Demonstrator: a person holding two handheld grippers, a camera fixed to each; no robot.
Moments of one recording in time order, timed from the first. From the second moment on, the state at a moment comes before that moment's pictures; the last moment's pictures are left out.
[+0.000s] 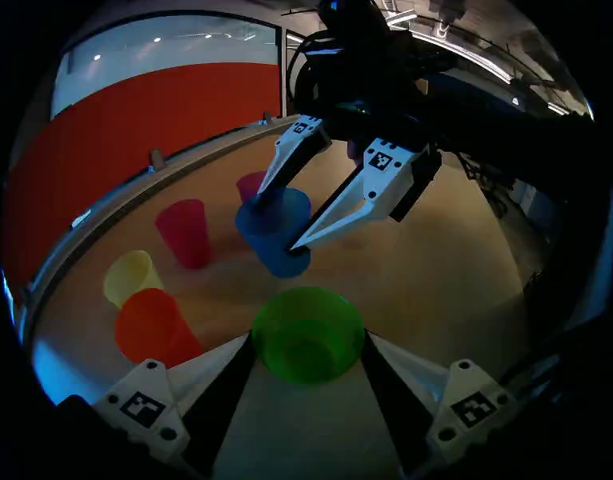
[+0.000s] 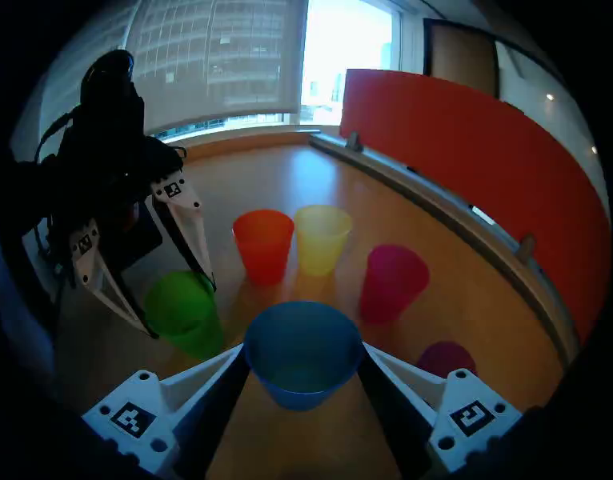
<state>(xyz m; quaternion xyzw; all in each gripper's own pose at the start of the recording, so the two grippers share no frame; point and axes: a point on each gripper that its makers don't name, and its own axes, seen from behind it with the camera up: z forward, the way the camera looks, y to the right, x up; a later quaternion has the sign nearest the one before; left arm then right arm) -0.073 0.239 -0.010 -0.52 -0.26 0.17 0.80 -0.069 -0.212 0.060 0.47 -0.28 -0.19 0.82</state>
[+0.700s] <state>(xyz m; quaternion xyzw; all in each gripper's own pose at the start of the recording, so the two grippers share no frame) -0.077 0.237 -0.016 -0.52 -0.27 0.17 0.79 -0.089 -0.217 0.057 0.47 -0.29 -0.18 0.82</state>
